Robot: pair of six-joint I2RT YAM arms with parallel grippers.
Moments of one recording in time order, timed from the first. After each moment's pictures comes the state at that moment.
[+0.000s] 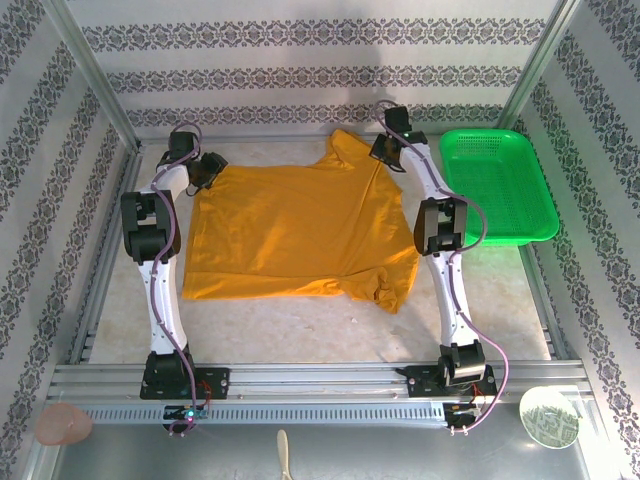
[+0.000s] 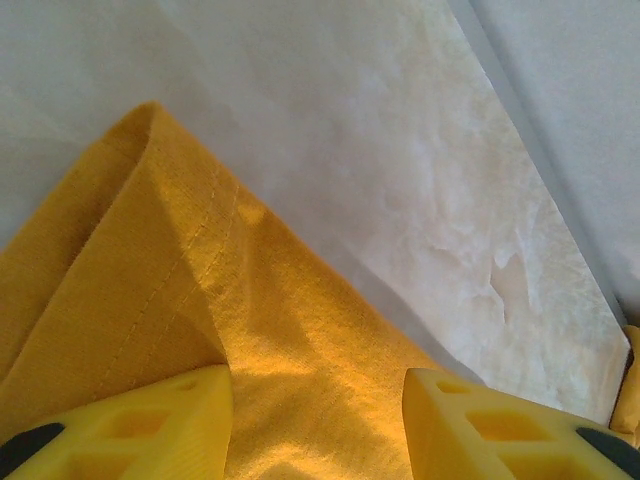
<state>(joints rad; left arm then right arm) 0.15 2.41 1.89 -0.34 0.35 -0.78 0.12 2.75 2.64 -0.79 0.00 0.58</state>
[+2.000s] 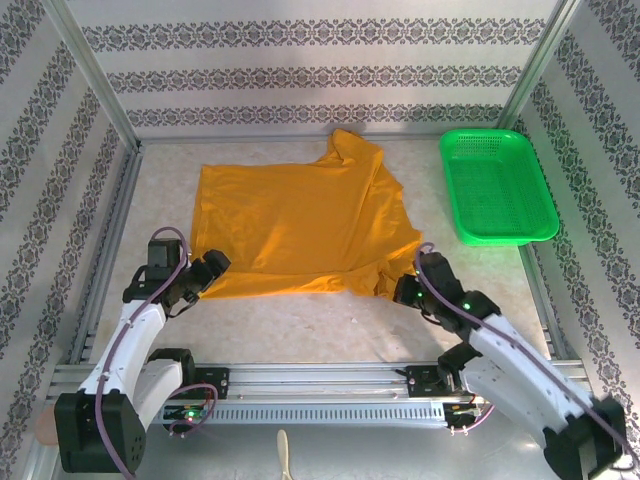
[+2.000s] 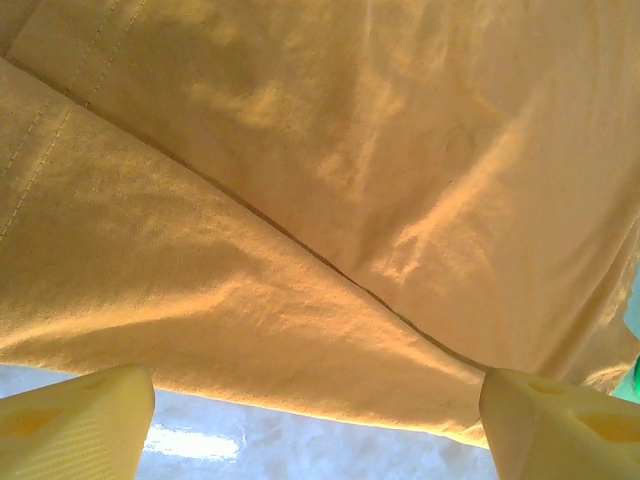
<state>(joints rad) 0.05 0.88 0.50 -0.55 0.35 -0.76 0.50 0.65 0.45 -0.65 0.02 0.79</state>
